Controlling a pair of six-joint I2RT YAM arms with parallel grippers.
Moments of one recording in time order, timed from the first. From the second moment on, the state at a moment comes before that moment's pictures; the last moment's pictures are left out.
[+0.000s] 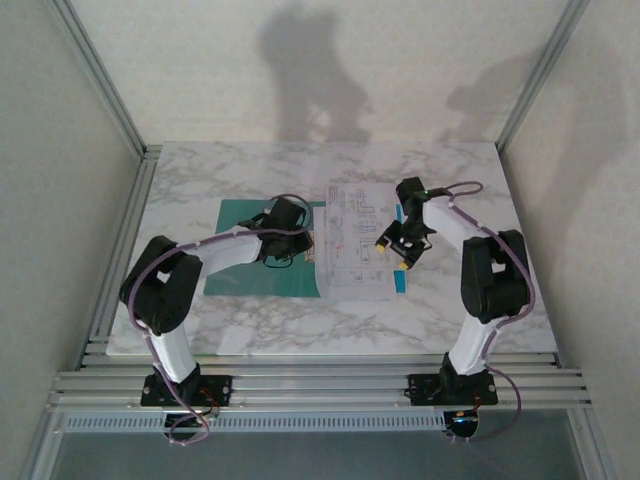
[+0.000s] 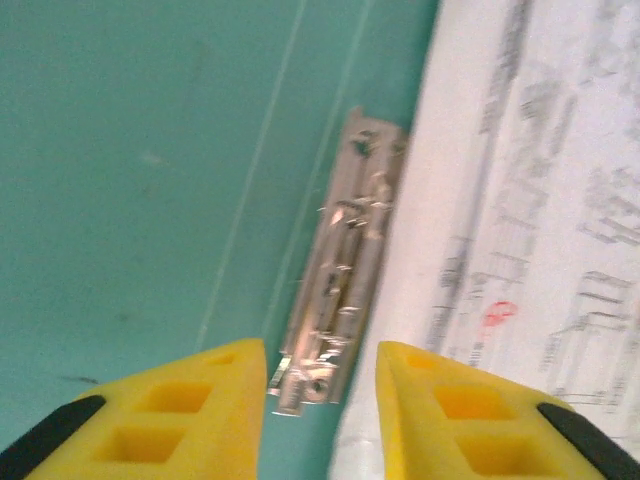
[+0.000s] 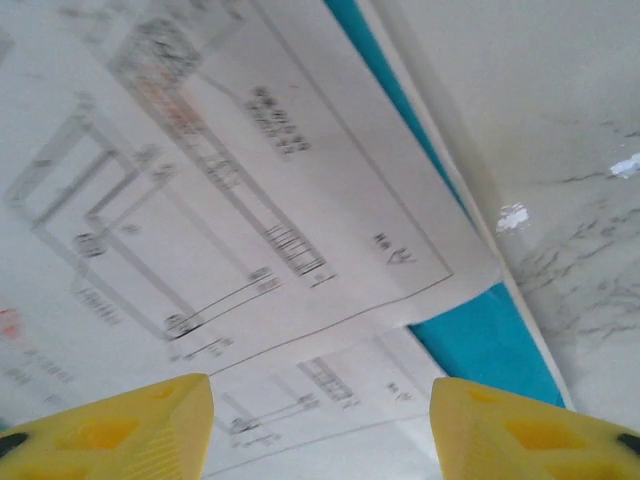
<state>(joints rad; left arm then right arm) -0.56 1.80 1.13 -0.28 0.02 -0.99 0.28 1.80 1.29 -0.95 -0.23 0.86</state>
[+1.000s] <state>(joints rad) -0.61 2.05 1.36 -0.26 0.19 -0.91 0.23 2.03 1.42 -0.89 -0.24 0.82</state>
